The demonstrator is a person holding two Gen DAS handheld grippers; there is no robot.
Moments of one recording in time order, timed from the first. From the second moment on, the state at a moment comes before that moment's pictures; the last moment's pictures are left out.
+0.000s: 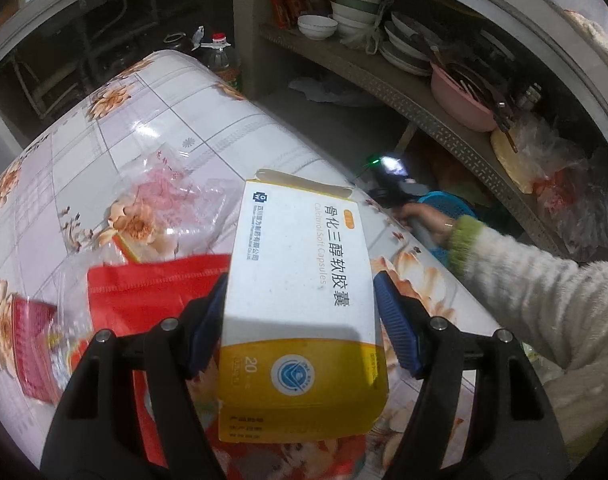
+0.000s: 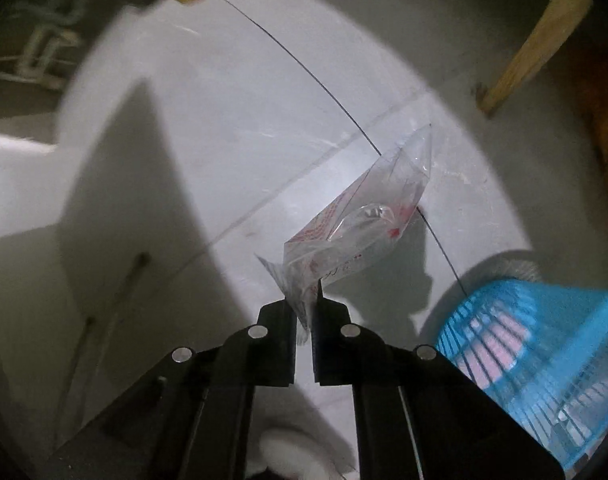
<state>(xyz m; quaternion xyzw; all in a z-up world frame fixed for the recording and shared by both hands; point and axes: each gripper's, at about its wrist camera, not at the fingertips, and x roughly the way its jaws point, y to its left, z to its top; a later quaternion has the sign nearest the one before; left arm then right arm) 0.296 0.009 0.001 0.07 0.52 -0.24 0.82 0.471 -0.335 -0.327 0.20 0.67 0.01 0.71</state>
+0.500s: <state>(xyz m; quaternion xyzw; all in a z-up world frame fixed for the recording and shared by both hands) 0.278 -0.122 0.016 0.10 0.54 -0.32 0.78 0.237 -0.452 -0.175 0.38 0.52 0.00 0.76</state>
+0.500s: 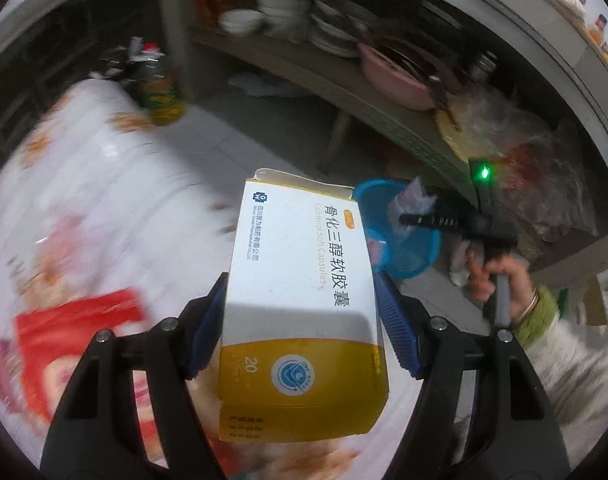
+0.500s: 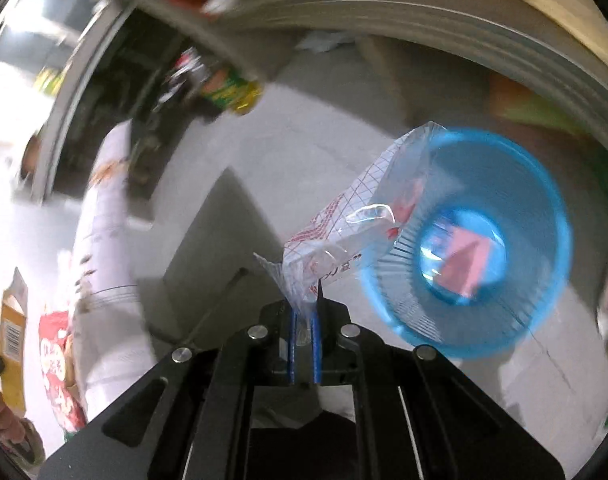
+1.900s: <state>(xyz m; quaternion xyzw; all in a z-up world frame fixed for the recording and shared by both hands) 0.208 -0.232 -0.002 0.02 0.52 -0.37 0.77 0.133 -0.474 -0.189 0.45 0.45 -0.08 0.77</state>
